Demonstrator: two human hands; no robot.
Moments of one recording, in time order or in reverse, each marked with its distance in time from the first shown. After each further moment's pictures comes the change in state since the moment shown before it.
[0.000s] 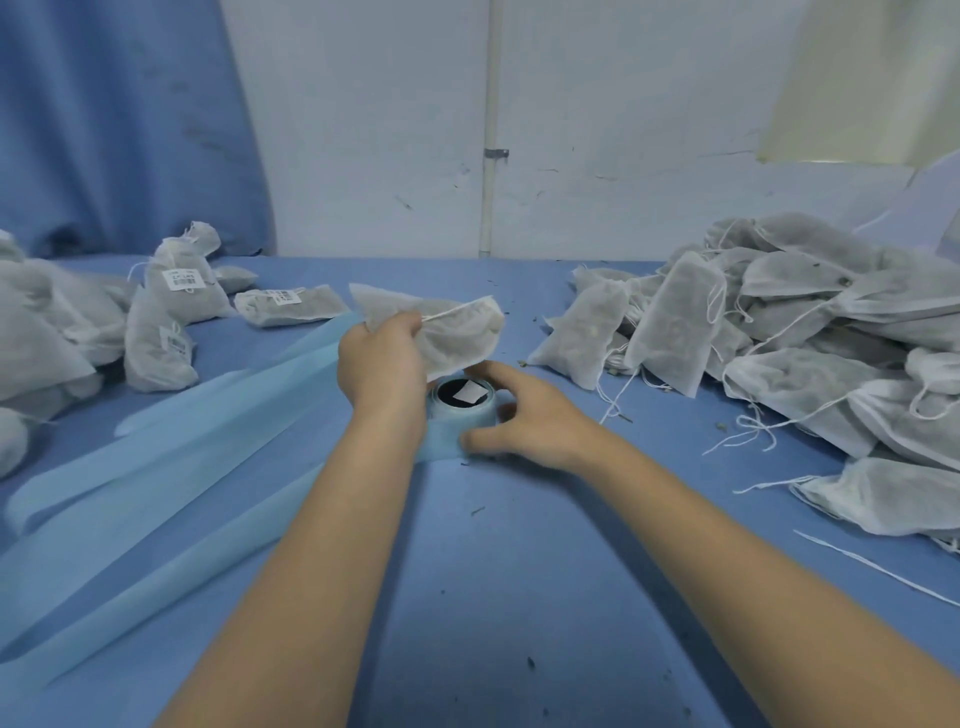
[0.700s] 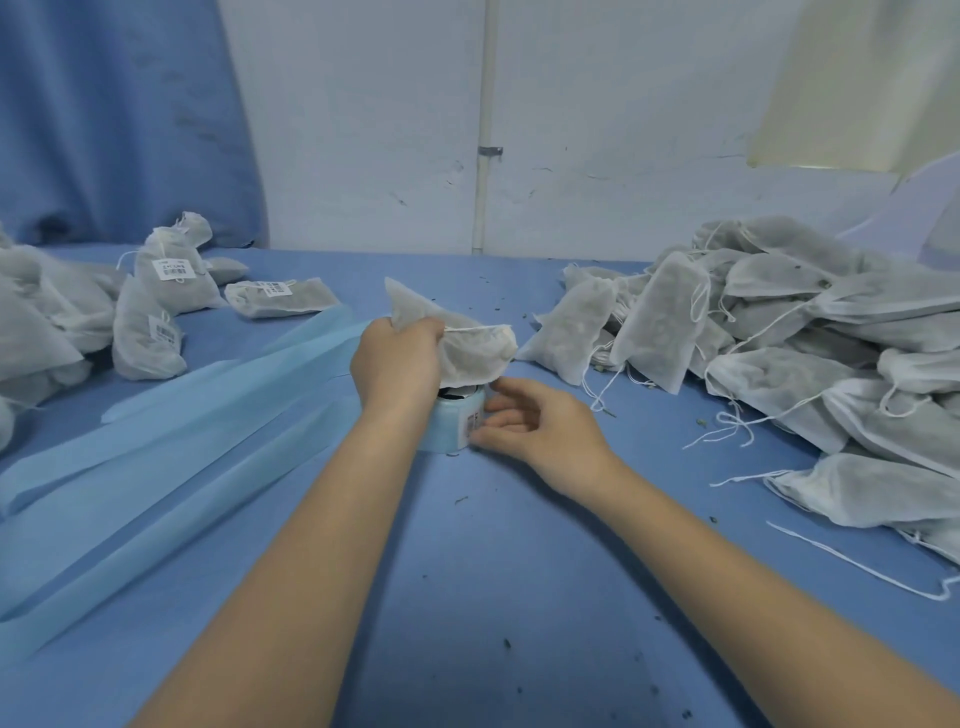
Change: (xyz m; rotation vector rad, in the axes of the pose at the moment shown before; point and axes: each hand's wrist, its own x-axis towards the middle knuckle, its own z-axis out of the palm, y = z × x) left_hand 0.000 -0.015 0.008 0.305 -0.051 0.120; right_hand -0.032 0.010 0.001 0.207 0.169 0.074
